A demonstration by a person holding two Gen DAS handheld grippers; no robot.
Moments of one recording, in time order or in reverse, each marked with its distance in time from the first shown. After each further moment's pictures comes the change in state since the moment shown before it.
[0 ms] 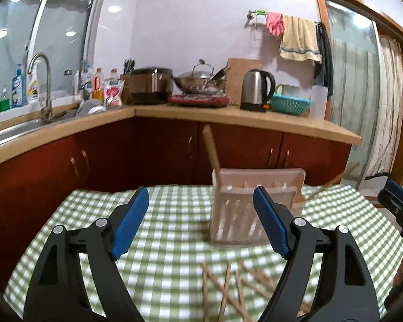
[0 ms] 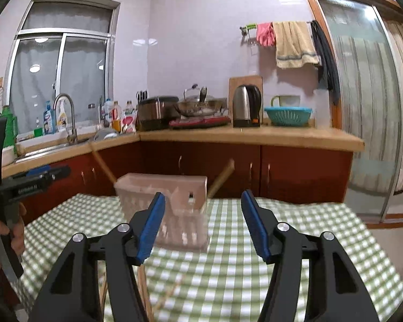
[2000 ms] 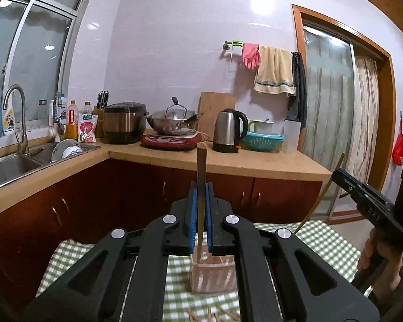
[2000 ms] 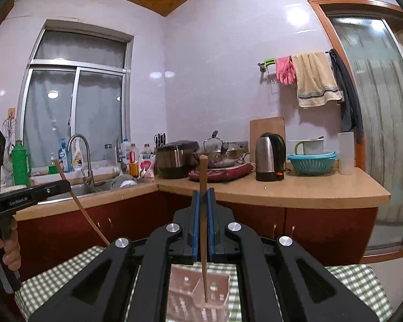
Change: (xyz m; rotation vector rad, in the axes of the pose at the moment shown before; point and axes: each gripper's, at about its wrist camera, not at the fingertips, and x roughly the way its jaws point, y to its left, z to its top) left arm -0.017 -0.006 0.126 0.024 -0.133 -0.166; right arm 0.038 0.012 0.116 0.010 -0.201 0.115
